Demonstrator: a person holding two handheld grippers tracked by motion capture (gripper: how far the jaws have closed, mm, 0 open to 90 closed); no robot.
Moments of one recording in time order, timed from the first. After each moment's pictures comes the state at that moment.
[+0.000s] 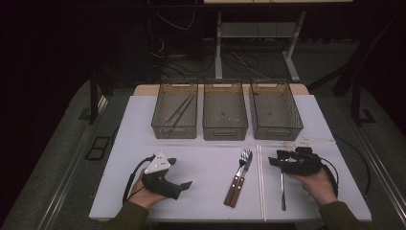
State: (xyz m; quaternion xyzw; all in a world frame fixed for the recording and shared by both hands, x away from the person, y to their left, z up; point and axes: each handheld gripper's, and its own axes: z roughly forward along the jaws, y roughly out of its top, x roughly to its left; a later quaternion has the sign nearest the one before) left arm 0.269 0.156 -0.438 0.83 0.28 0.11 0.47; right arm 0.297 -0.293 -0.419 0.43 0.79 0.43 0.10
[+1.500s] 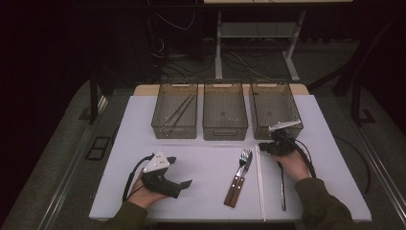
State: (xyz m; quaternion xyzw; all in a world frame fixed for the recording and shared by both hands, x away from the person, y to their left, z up) left arm 0.270 0.157 -0.436 0.82 0.28 0.11 0.48; right arm 0.372 -0.255 -0.446 0.47 0.81 0.33 0.09
